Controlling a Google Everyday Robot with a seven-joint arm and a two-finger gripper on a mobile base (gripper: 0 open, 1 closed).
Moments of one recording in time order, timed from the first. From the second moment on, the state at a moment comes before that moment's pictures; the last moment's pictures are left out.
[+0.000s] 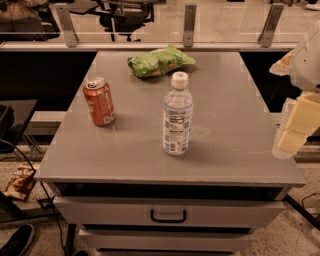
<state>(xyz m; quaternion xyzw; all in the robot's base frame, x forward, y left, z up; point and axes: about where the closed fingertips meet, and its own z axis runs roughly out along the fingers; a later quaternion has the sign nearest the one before) 0.438 -0.217 0.976 -0.60 0.78 -0.03 0.16</state>
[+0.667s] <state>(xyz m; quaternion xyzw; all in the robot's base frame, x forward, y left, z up) 0.448 -0.207 0.972 -0.60 0.78 -0.02 0.16</state>
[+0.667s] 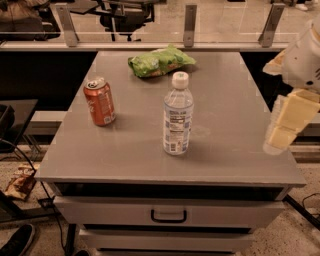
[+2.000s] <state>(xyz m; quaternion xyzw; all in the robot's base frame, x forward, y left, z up) 0.498 -0.088 0.958 -0.62 0.73 0.12 0.26</state>
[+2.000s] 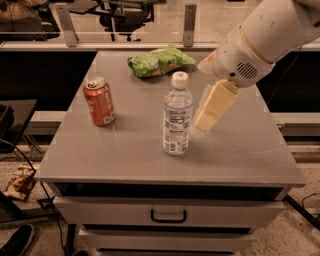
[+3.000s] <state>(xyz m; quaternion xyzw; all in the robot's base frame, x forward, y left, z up) 0.503 -0.051 0.929 -0.63 0.71 0.17 0.26</state>
